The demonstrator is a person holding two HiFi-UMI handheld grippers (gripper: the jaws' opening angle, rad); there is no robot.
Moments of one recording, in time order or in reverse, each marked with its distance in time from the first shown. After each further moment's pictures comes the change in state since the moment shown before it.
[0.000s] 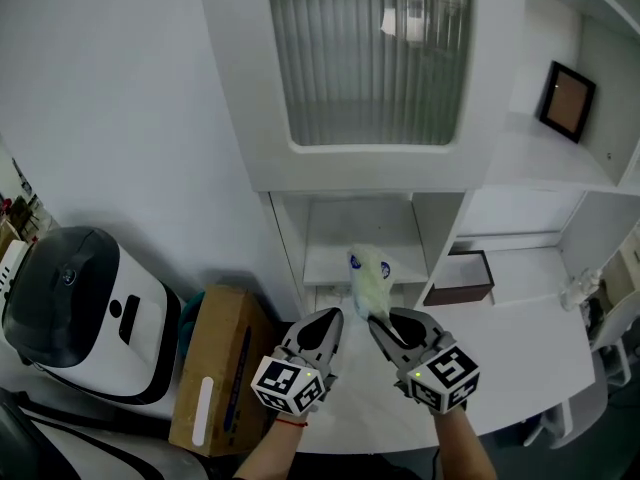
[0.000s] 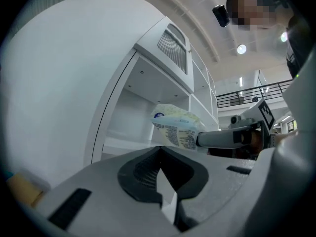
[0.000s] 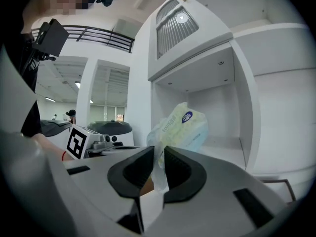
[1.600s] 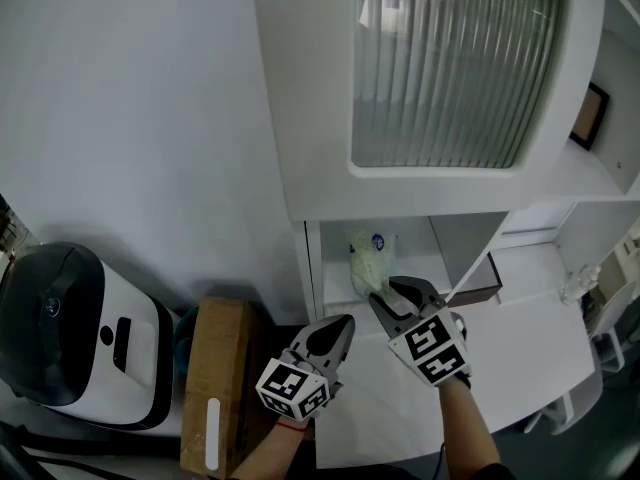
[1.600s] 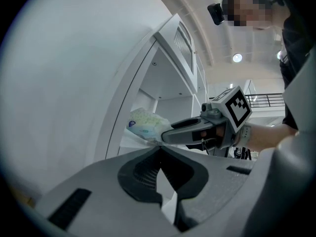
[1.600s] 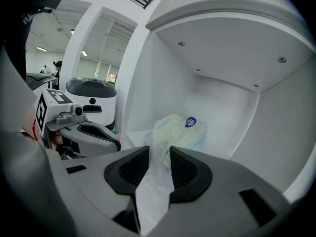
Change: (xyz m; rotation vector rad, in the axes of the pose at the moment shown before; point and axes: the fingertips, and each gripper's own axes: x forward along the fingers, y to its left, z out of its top) left arm 0.016 0.043 -0.004 -0.050 0.058 -0.167; right arm 0.097 -0.050 0.002 -0.301 0.350 -0.198
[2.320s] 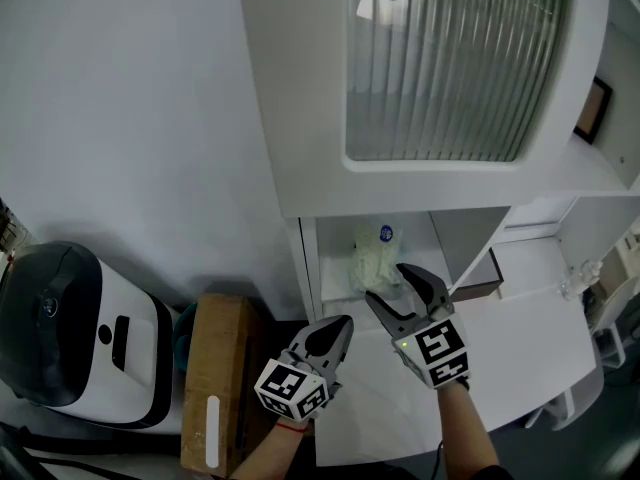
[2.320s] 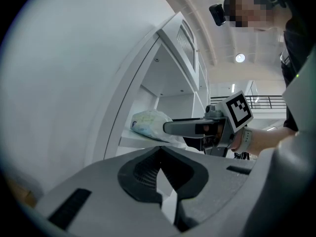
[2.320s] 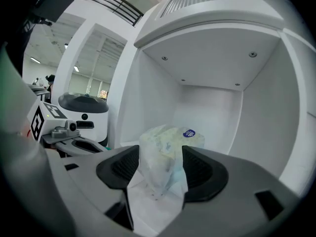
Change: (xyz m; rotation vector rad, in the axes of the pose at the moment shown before) left arm -0.002 0.002 -0.012 -0.027 0.021 0.007; right arm -0.008 -0.012 0.007 0.117 -0.180 -0.066
